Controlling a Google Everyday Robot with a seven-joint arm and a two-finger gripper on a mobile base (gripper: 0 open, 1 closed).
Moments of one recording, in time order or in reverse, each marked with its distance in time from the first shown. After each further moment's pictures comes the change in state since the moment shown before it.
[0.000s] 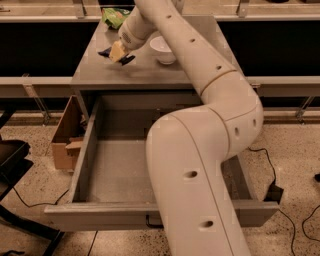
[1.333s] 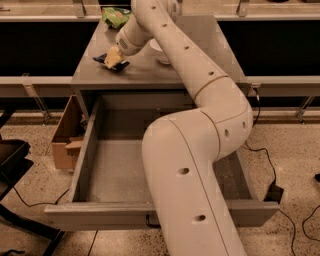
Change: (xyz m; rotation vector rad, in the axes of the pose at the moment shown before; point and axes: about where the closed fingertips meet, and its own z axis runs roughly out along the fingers) arm 0.002 0.002 0.031 -0.031 -0.014 0.040
